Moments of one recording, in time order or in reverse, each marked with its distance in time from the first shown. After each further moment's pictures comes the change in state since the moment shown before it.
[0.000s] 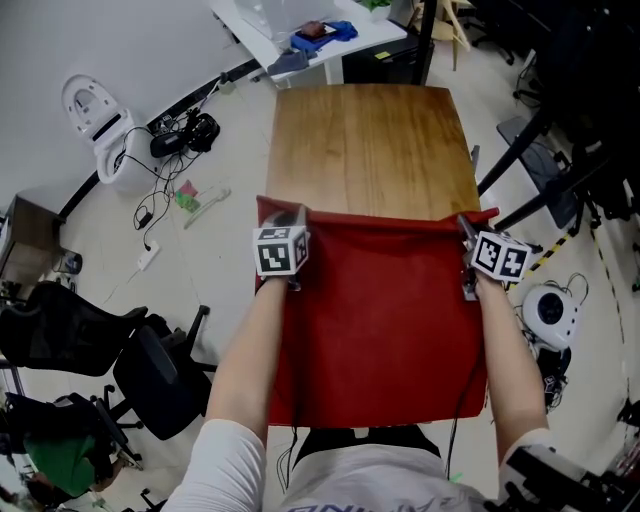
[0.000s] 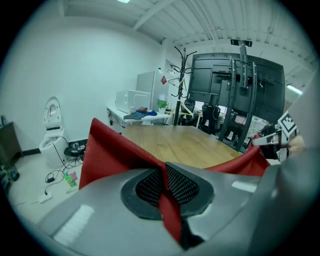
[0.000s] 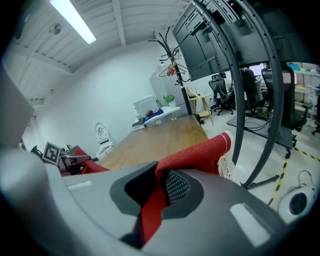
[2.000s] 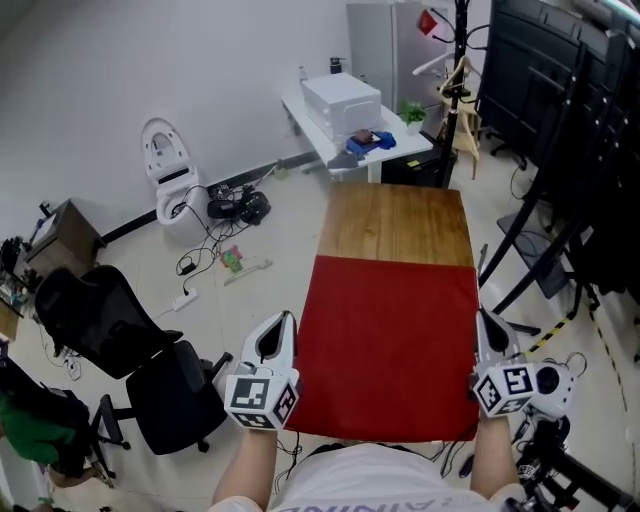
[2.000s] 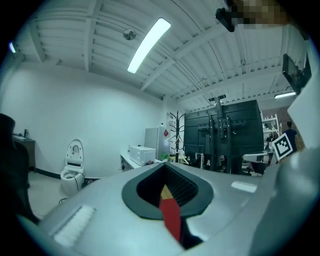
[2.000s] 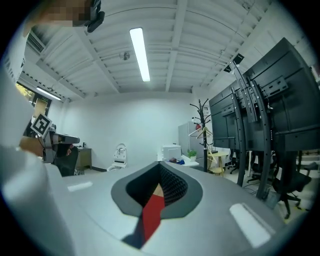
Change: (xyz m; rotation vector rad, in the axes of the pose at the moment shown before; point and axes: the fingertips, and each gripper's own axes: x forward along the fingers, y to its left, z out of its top) left arm -0.417 -0.090 0.069 0.050 -0.522 0.094; right arm -0.298 0.190 0.041 -0.377 -0.474 0.111
